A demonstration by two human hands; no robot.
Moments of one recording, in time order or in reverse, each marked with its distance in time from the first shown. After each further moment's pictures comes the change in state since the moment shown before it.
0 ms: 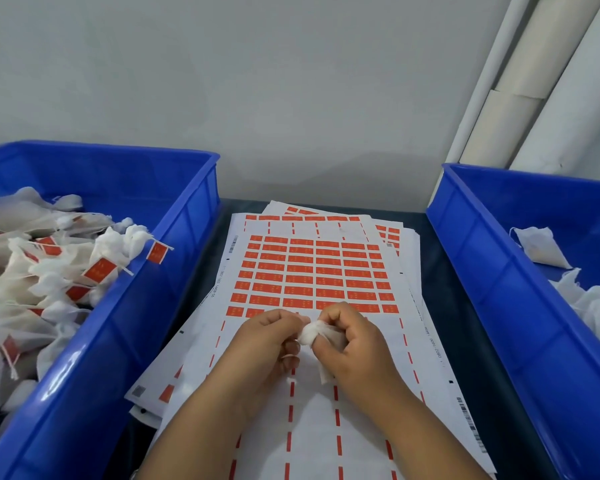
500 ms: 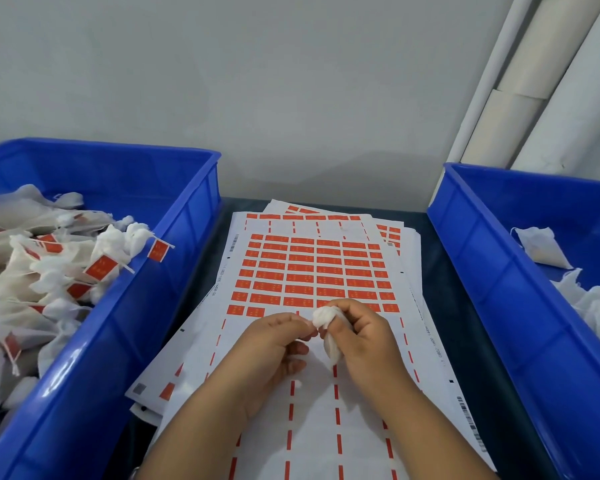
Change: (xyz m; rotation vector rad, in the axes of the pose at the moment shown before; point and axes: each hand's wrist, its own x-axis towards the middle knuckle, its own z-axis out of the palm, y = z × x) left_hand 0.002 0.000 0.000 -0.017 -0.029 -0.035; right_hand 0.006 -0.002 -0.005 0.276 0.067 0.173
